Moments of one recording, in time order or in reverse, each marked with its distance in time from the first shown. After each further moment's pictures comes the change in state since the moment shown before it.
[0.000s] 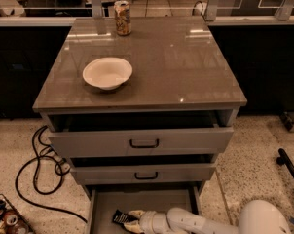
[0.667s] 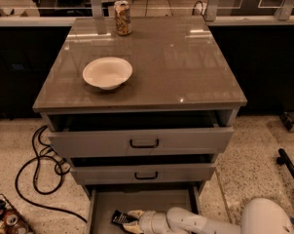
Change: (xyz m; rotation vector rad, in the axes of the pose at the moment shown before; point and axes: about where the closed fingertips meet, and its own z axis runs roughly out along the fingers) arm -0.009 0.011 -0.003 -0.013 0.007 -0.015
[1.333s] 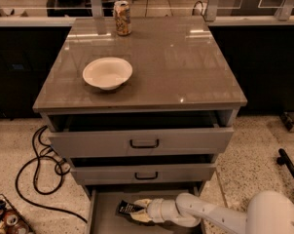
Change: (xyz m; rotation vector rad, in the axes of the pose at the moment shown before) arm -0.030 -0.035 -0.045 -0.044 -0.013 -0.008
